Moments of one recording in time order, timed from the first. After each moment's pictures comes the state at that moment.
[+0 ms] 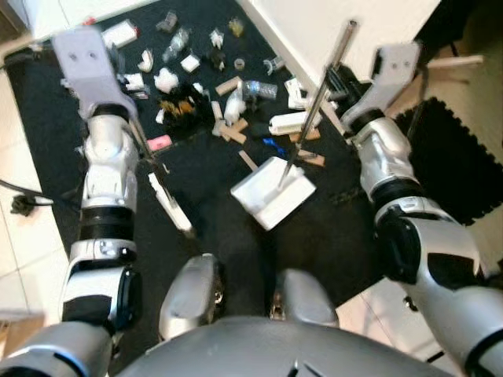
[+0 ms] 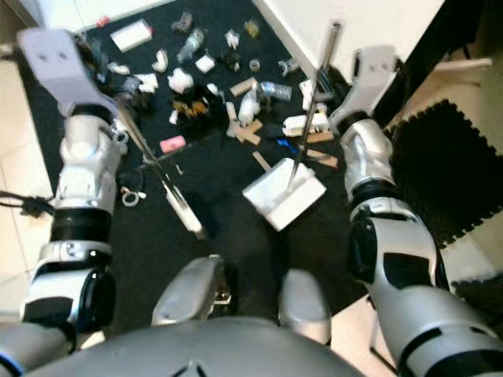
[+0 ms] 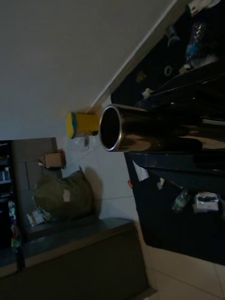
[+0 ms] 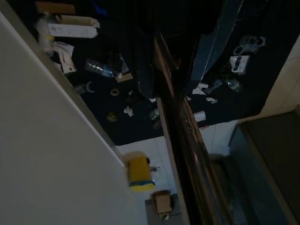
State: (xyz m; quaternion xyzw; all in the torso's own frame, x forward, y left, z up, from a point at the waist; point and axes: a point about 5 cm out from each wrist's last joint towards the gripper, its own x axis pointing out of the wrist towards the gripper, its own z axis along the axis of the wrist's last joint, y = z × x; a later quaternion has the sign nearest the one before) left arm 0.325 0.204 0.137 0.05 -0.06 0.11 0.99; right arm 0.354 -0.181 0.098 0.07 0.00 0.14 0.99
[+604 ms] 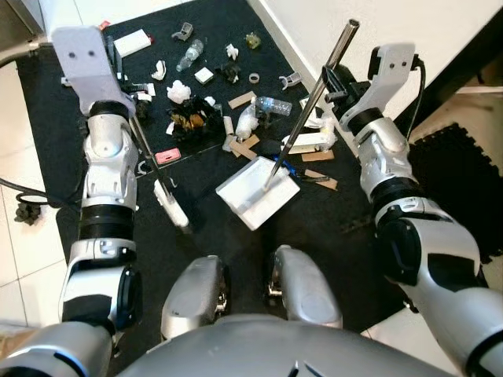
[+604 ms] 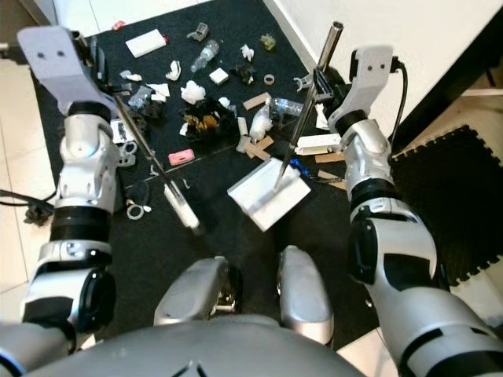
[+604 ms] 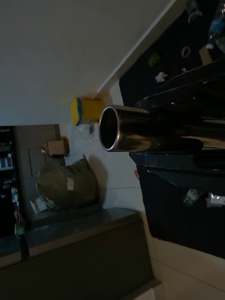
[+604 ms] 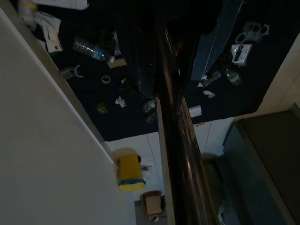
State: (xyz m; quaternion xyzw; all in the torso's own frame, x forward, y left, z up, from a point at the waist) left arm 0.325 0.202 0.137 0.05 -0.07 0.11 0.99; right arm 0.353 -0.185 0.096 0.07 0.00 0.13 0.99
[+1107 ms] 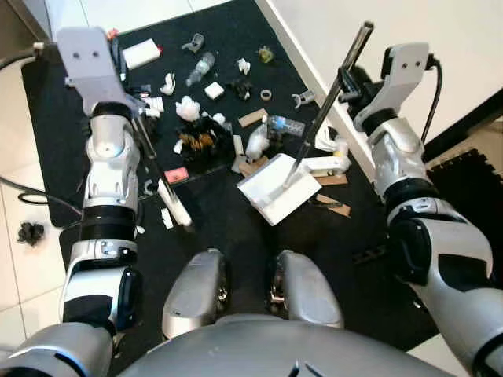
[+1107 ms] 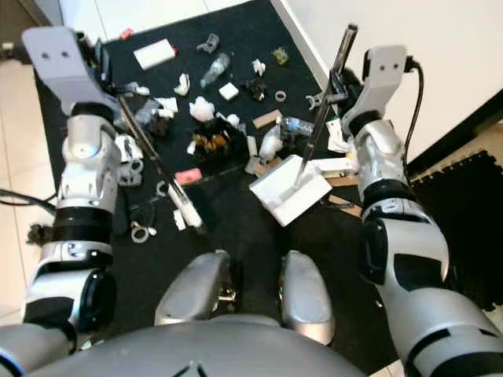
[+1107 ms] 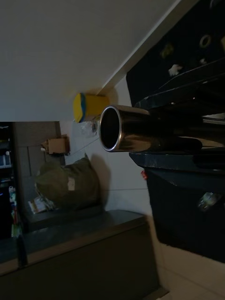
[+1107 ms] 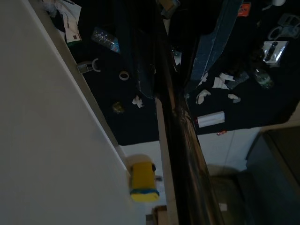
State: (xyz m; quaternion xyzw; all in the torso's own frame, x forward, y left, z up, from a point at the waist) left arm 0.325 0.200 0.137 0.05 -0.07 0.10 0.99; right arm 0.347 -0.208 0.089 0.03 0.03 0.10 0.99
